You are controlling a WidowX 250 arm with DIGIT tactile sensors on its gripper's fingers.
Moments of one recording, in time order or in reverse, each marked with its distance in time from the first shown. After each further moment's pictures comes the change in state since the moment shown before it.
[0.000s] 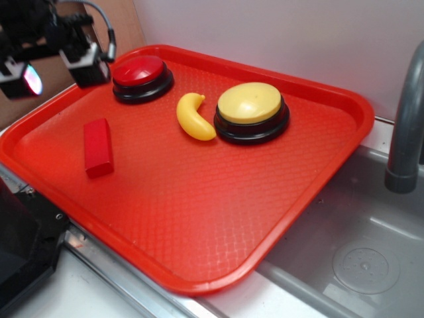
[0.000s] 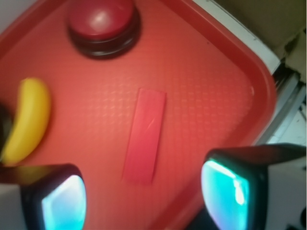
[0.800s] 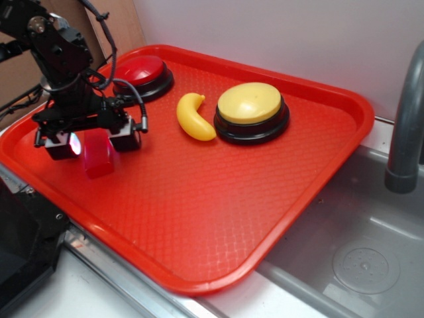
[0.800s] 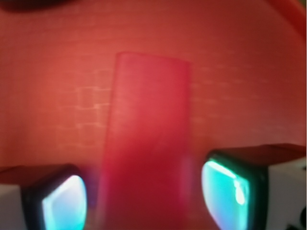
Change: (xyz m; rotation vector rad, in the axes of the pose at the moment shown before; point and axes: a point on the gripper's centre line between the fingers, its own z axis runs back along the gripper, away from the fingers) arm 0.003 -0.005 -0.083 -0.002 -0.011 -0.011
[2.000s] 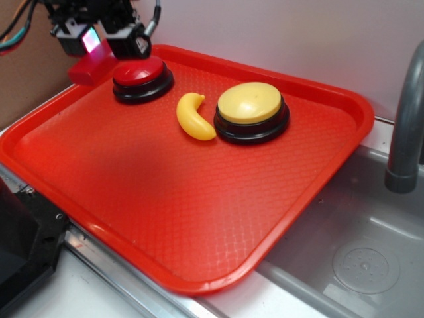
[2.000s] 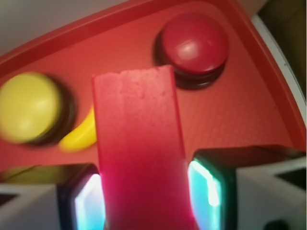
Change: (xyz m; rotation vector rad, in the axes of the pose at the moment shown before) arm 0.012 -0.066 0.136 -0.154 0.052 -0.505
